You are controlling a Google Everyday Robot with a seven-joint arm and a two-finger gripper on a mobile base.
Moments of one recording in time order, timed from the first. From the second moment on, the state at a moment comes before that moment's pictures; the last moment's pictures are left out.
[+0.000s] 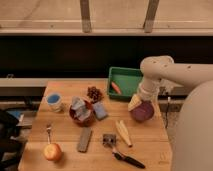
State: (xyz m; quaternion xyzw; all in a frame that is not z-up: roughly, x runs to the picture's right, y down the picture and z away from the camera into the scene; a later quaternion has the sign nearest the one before) arm 0.206 0.094 0.741 -0.30 0.22 0.62 0.69
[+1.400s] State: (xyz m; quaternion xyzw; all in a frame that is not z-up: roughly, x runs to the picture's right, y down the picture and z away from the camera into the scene) arm 0.177 0.106 0.741 -0.32 0.22 0.58 0.71
